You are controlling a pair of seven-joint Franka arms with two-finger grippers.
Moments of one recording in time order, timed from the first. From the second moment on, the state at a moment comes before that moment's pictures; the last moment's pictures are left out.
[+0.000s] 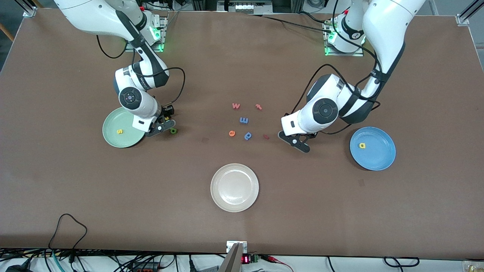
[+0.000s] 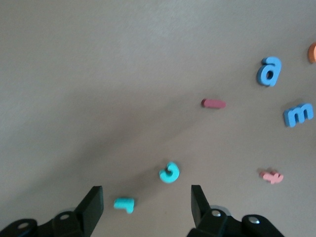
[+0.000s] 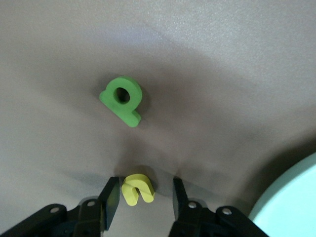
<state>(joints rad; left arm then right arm) -0.08 0.55 -0.45 -1.81 0.08 2.17 -0.02 0.15 0.40 0.18 -2.26 -0.08 2.45 -0.08</state>
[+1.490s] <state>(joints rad) -0.13 0.61 -0.44 -1.99 0.20 2.44 -0.03 0.16 0.40 0.19 -2.26 -0.08 2.44 -0.06</state>
